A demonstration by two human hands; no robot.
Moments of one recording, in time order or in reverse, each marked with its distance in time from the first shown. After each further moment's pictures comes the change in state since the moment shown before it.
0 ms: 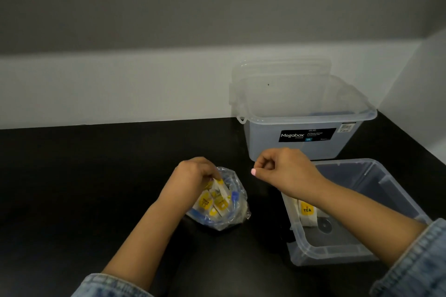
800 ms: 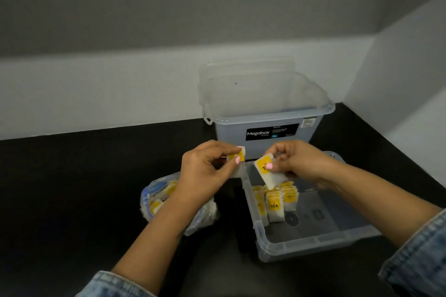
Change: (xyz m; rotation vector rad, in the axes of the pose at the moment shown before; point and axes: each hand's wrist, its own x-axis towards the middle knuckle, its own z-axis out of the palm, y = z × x) left_hand 0.012 0.085 0.031 -0.467 0.432 0.450; right_hand -0.011 0.070 -0.056 0.593 -0.175 0.261
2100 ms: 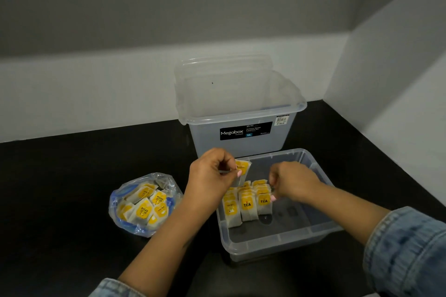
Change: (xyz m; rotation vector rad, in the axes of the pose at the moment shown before) left_hand -0.004 0.023 0.071 0.013 -0.076 -0.252; right_hand -0.002 0.073 -0.032 -0.863 0.121 0.086
